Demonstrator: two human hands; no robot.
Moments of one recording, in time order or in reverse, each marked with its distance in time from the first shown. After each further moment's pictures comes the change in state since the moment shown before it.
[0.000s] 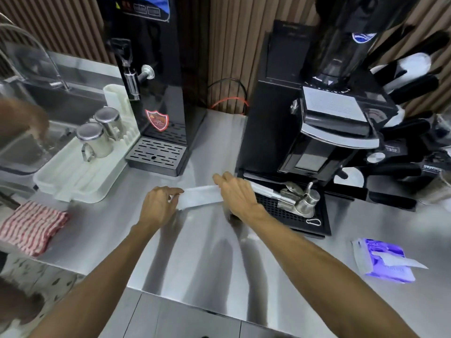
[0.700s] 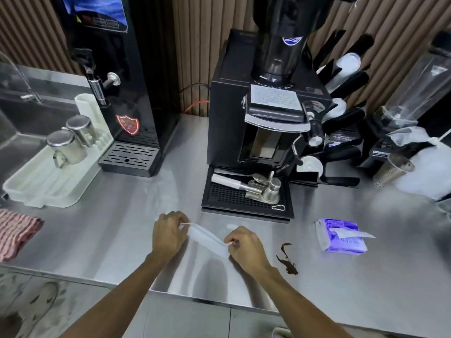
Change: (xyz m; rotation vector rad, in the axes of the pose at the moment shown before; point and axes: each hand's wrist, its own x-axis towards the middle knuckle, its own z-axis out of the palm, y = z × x) left_hand -0.086 0.073 0.069 -0.055 -0.058 -0.073; right_hand -0.190 0.037 0.054 0.678 -0.096 0.387
